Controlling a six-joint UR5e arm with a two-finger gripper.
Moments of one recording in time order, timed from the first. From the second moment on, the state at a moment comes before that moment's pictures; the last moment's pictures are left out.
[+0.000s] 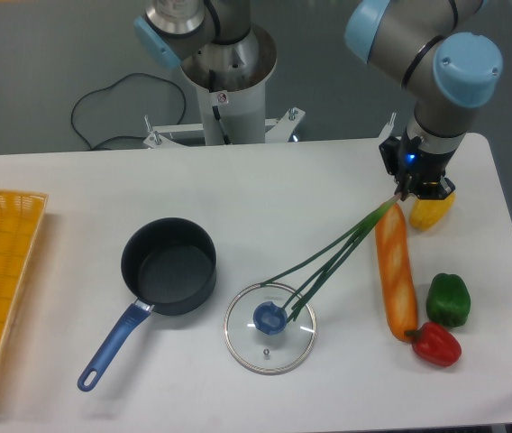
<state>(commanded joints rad) 2.81 -1.85 -1.52 -1.37 1.58 1.59</state>
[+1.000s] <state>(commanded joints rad) 2.75 -1.65 -1.65 -1.46 1.65 1.58</state>
